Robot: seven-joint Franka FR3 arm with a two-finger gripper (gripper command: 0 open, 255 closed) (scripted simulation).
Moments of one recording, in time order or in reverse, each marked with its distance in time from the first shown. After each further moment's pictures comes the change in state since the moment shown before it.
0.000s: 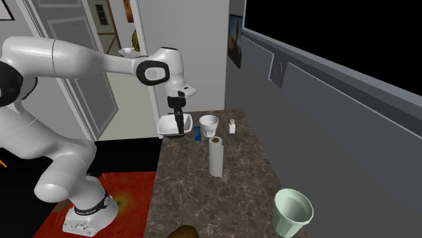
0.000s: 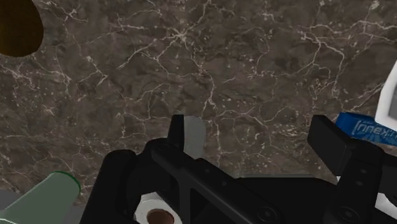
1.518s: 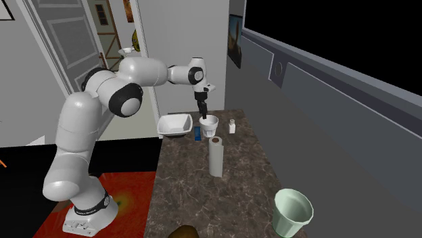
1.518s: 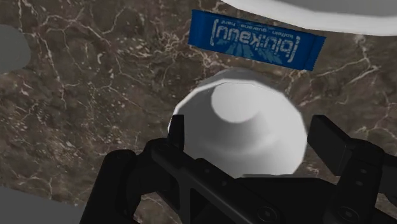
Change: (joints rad) arm 0.259 0.914 0.207 0.752 -0.434 -0.020 0.546
